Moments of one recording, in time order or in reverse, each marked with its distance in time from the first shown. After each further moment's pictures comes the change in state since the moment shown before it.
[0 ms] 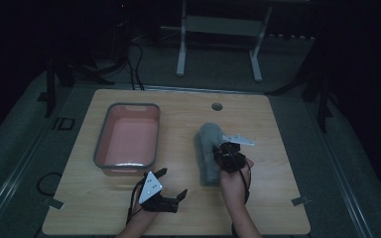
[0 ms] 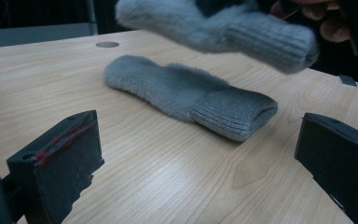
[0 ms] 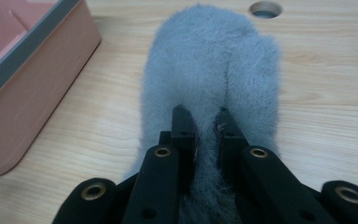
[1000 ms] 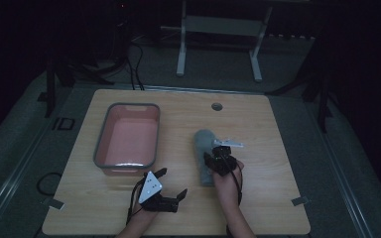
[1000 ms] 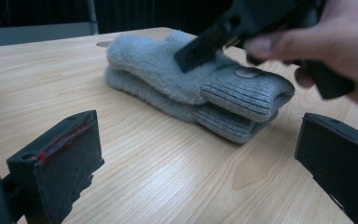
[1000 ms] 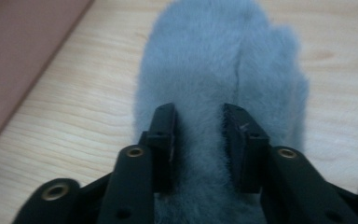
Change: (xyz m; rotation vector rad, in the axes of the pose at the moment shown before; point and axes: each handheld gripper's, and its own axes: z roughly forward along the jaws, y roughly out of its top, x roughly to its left) left arm 0.001 0.000 0.000 0.002 0.001 -0.006; right arm 0.000 -0.021 0.038 0.087 0.039 -0.003
